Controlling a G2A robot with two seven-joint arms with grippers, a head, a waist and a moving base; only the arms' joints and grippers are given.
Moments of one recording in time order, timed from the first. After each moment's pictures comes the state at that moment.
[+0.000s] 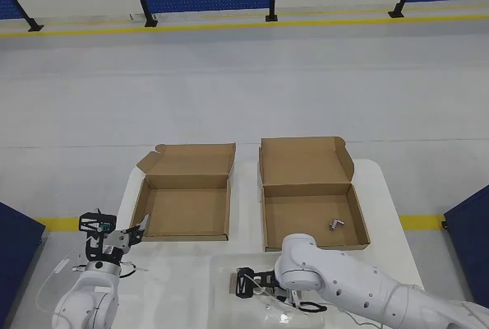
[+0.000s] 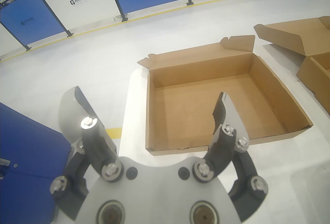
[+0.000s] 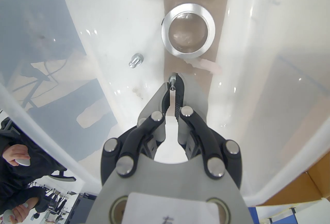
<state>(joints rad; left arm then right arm) 1.73 -1.15 -1.60 -1.80 1.33 0.00 0.00 -0.84 -1.05 0.38 -1.71 -0.82 -0.40 1.39</state>
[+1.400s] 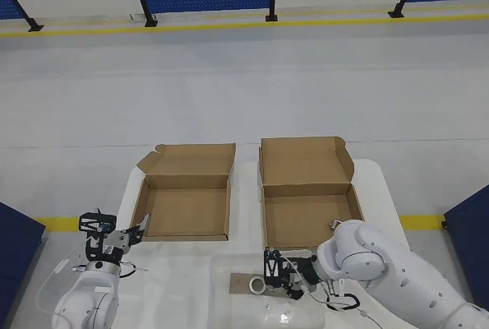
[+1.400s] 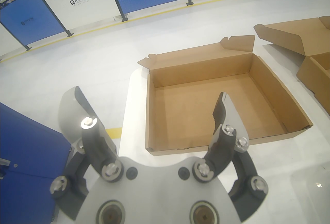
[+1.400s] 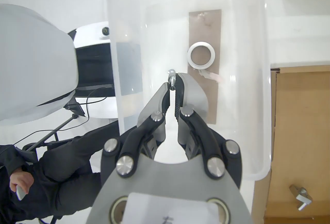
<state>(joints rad) 1.73 -1.15 -1.60 -1.80 1.33 0.00 0.00 -1.08 -0.82 0.80 -1.86 -0.48 -0.72 1.10</state>
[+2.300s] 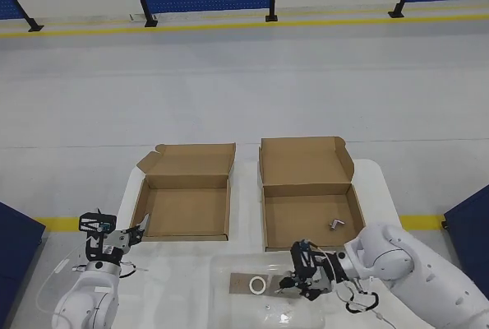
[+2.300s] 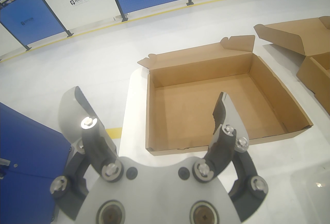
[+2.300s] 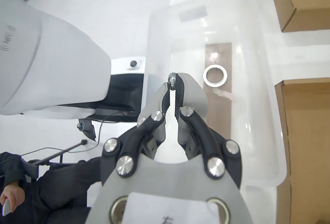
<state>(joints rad) 1.73 -1.15 -1.60 -1.80 1.33 0.00 0.00 -1.16 -0.72 0.89 -1.75 -0.28 -1.01 0.81</state>
